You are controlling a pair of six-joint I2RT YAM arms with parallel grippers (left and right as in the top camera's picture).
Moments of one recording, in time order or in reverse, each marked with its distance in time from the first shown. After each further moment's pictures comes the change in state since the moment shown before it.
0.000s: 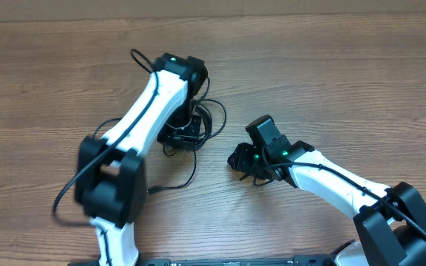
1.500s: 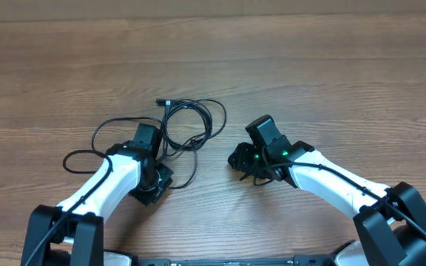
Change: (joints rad) left arm 0.174 -0.451 -0.978 0.734 0.121 -0.870; right arm 0.000 0.000 -0.002 0.005 0.008 0.001
